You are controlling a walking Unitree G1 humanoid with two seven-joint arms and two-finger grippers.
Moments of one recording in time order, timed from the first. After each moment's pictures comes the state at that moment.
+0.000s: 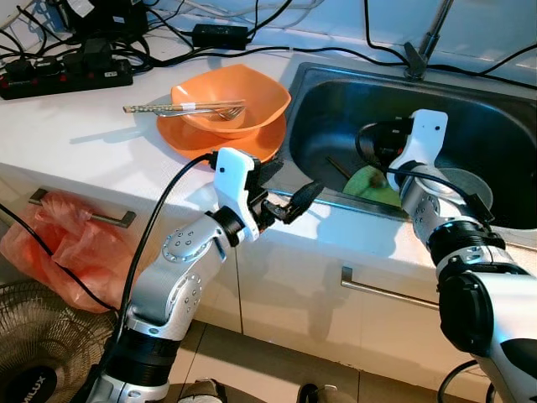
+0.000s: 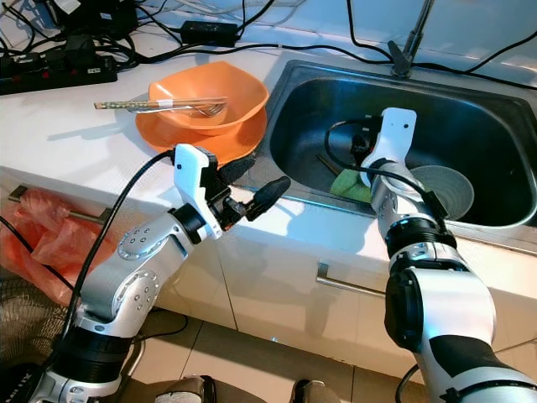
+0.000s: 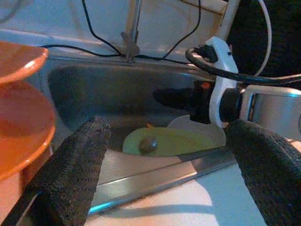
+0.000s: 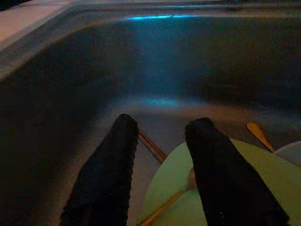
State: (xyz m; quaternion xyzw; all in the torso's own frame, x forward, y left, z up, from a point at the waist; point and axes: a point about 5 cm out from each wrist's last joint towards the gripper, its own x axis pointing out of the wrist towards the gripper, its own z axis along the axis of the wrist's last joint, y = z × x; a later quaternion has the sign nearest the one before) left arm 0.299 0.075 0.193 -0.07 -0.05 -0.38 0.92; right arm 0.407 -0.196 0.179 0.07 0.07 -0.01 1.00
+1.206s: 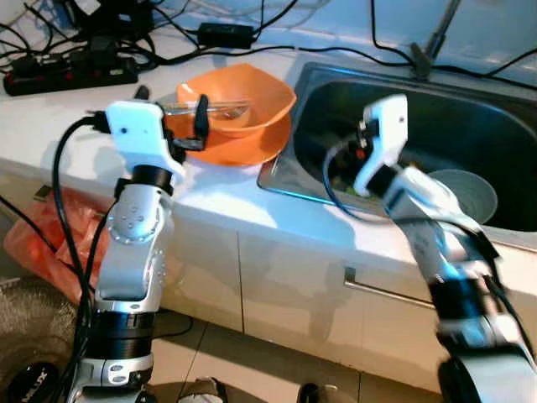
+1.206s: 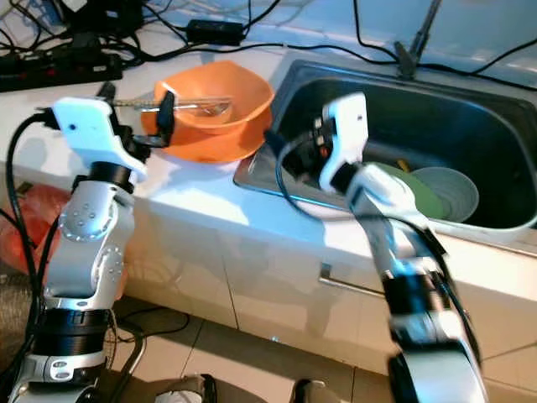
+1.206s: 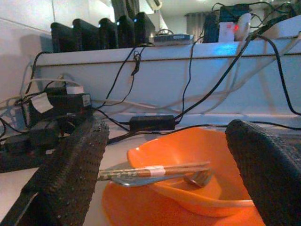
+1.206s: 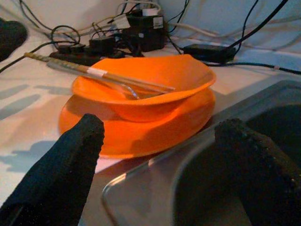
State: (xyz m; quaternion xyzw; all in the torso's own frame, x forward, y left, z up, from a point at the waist) left arm 0.323 0.162 0.236 0.02 -0.22 -0.02 0.98; right arm 0.345 -0.124 0.221 0.03 -0.05 0.34 0.94
